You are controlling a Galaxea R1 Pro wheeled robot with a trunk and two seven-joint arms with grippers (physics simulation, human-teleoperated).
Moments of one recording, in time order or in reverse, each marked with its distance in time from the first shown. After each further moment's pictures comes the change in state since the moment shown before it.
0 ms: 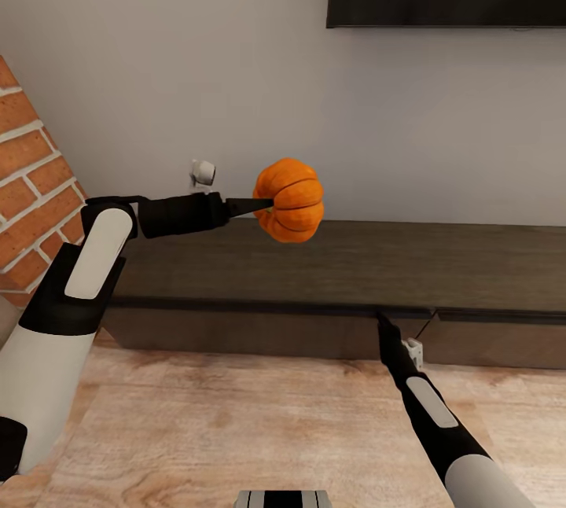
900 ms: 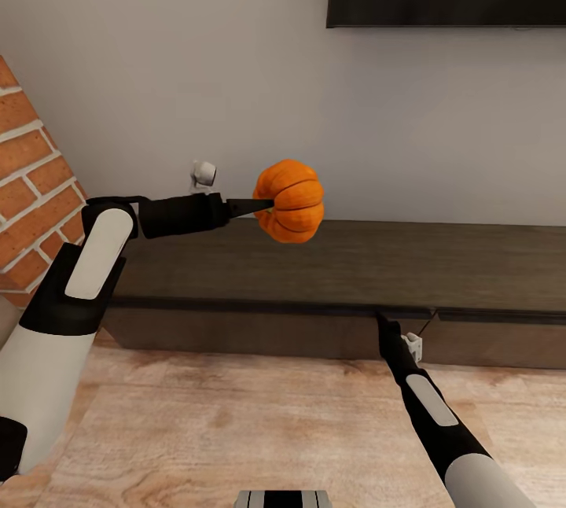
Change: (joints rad) left arm 0.000 0.000 -0.002 0.000 -0.004 0.000 0.000; right arm 0.001 0.001 0.002 -0.024 0.003 0.001 0.065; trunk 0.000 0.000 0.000
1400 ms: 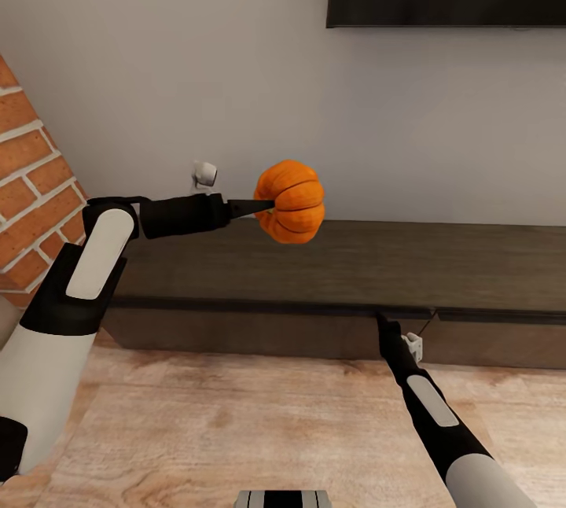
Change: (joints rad) left arm 0.000 -0.002 -0.003 0.001 -0.002 0.000 0.002; right arm 0.000 -0.003 -0.010 0.007 0.032 0.015 0.014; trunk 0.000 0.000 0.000
